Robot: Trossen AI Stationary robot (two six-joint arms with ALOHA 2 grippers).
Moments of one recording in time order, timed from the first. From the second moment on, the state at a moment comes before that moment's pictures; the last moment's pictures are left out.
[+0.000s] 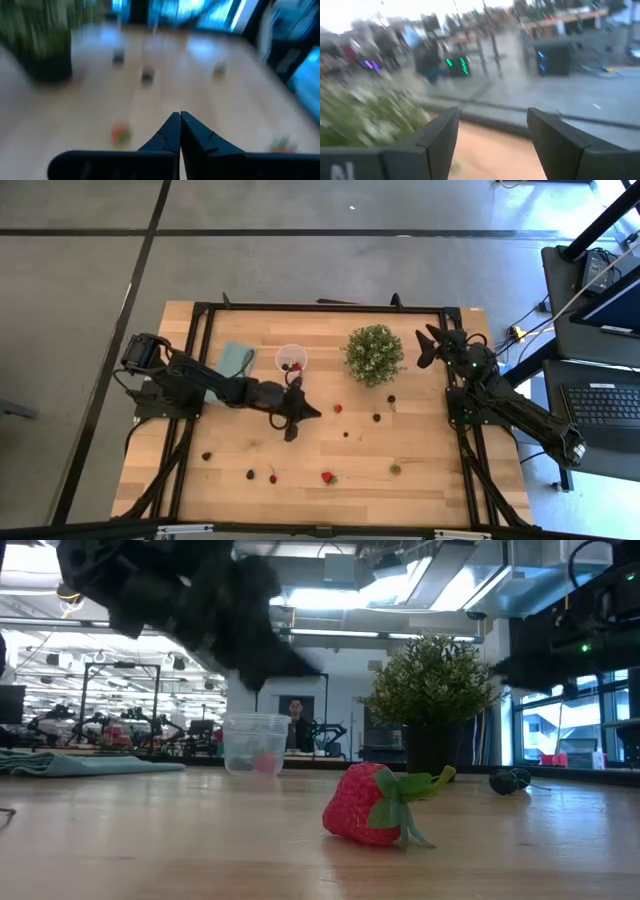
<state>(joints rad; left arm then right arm) -0.14 1.60 0.62 0.66 -0.06 -0.21 -0.72 0.14 0.01 0.14 0.16 0.24</state>
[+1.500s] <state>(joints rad) 0.36 0.96 0.62 0.34 0.07 -0.18 -0.16 1.52 1.65 -0.74 -0.13 -0.58</state>
